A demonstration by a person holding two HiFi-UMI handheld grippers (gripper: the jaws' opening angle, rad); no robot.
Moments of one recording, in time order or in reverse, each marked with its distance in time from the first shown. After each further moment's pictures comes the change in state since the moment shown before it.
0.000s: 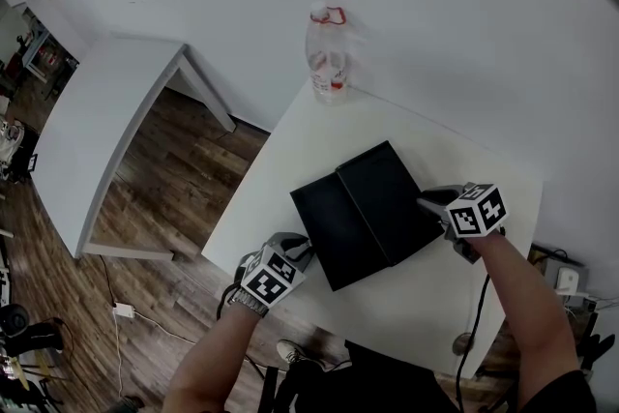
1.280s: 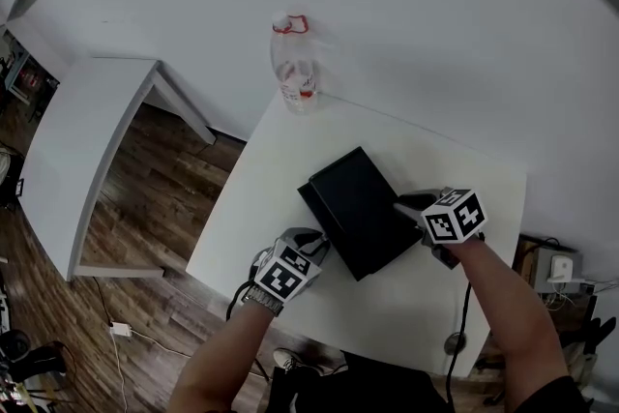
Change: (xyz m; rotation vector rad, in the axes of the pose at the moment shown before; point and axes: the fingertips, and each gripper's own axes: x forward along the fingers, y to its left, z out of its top) left arm 0.046 -0.019 0.067 -0.022 -0.060 -0.075; right arm 0.000 0.004 -0.001 0.047 -0.037 -0.018
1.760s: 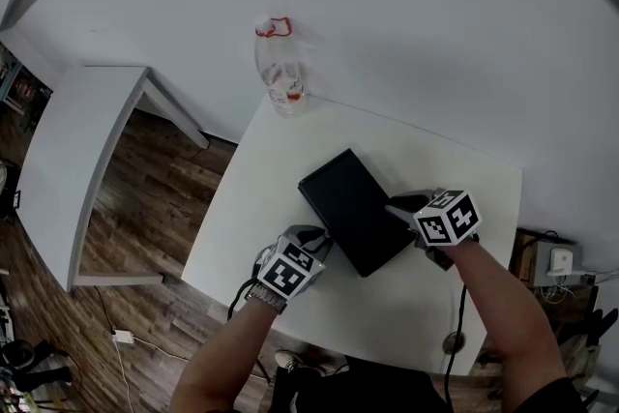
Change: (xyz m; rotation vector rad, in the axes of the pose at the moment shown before) left arm 0.014 -0.002 0.026 0.010 0.002 -0.020; right arm 0.000 0.000 -0.001 0.010 -0.011 0.012
